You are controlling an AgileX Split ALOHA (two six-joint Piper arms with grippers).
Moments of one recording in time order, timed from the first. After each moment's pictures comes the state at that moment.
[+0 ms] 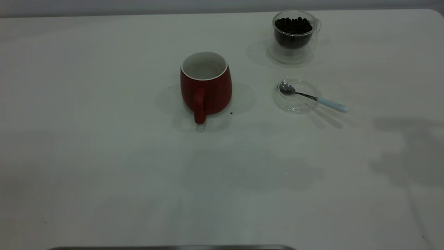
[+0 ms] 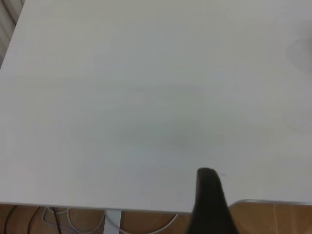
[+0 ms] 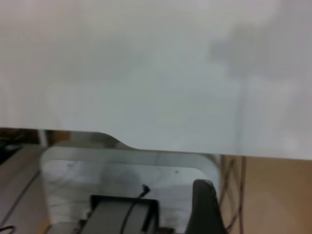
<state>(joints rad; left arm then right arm) 0.05 -0.02 -0.49 0.02 1.14 -0.02 0.07 1.48 -1.06 0.21 1.14 0.02</state>
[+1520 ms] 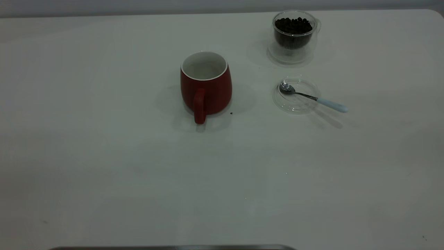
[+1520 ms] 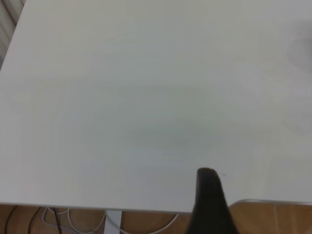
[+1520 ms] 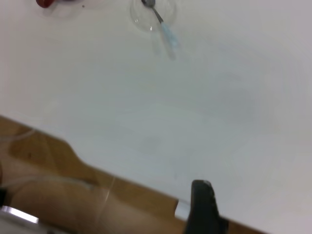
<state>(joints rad) 0.05 -0.02 -0.49 0.02 1.14 -0.01 0.31 0.31 -0.64 -0.01 1.20 -0.05</state>
